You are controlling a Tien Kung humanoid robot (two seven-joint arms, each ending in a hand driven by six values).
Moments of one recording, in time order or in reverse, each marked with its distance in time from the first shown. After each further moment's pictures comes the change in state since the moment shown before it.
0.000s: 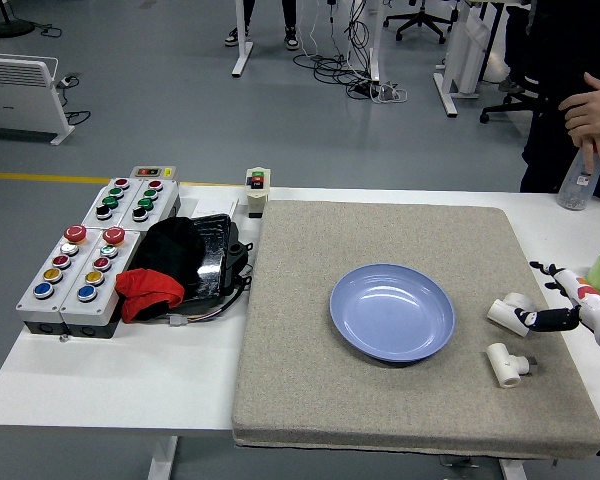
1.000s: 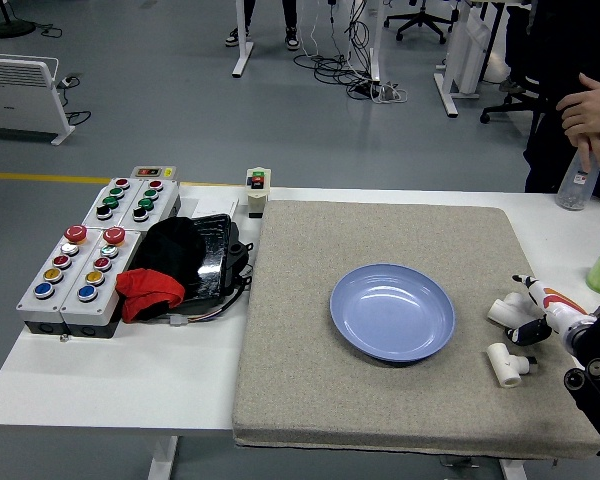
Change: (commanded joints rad) left arm 0.001 -0.003 0.001 -0.001 -0.004 0.001 0.000; right arm 0.115 0.099 -0.124 -0.263 -0.077 -0.080 0.044
